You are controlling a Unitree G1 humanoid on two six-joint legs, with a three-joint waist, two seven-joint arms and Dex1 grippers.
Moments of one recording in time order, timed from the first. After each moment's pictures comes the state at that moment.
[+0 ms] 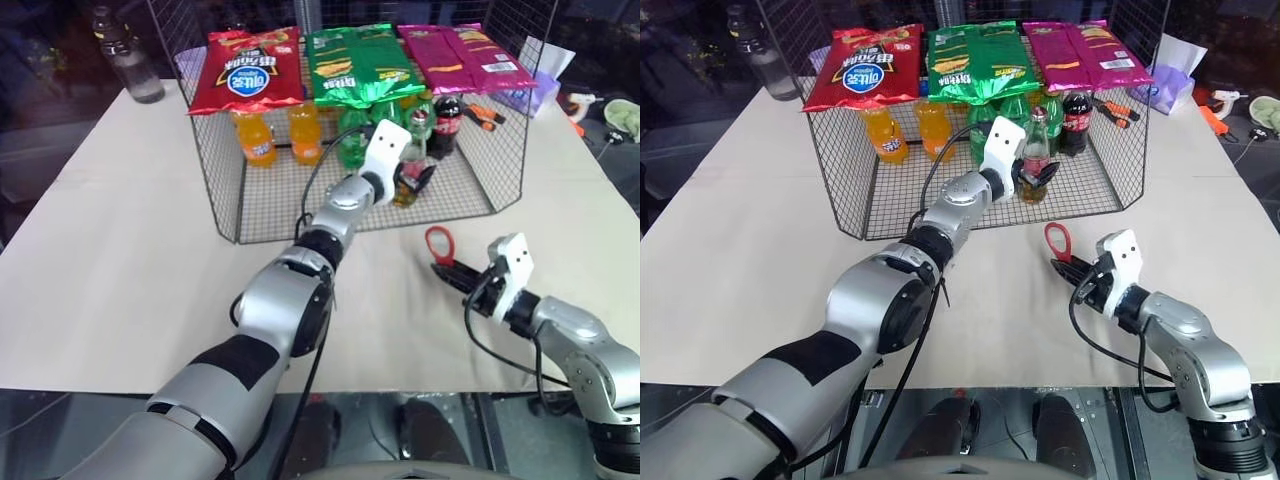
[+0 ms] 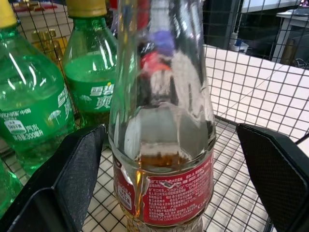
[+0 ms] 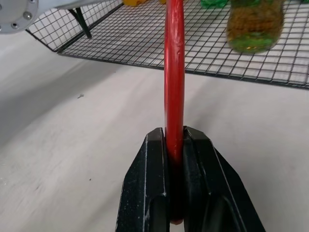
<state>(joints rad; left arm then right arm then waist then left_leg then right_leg) -1.30 -0.05 0.06 1.35 0.00 -0.23 -0.41 -0.05 -0.48 -0.09 -0.42 0.56 0.63 0.59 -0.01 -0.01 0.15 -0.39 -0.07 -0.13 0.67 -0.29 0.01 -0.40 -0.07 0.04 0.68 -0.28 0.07</state>
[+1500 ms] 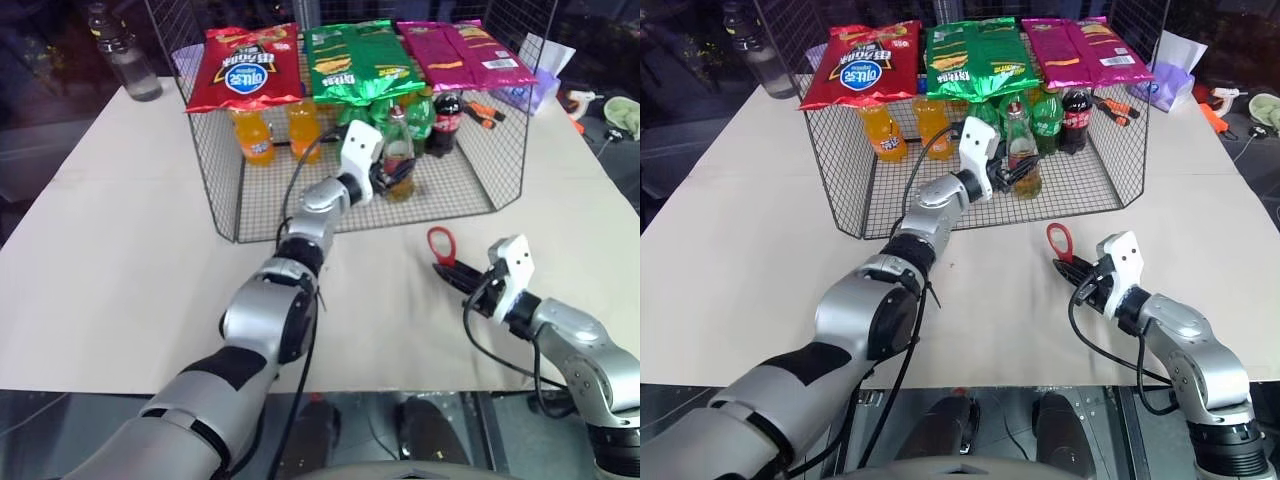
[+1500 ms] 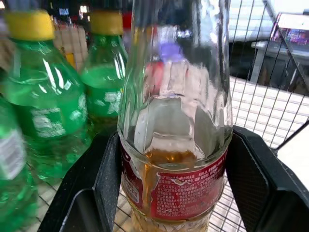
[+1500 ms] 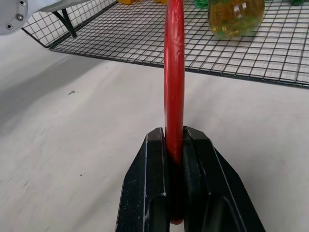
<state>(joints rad) -1.09 0.02 0.12 1.04 -0.06 -0.23 -0.65 -0.03 -0.48 -0.06 -0.41 0.53 0.58 0.60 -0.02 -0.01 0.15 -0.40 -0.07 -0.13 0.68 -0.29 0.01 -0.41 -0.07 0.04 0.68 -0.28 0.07</state>
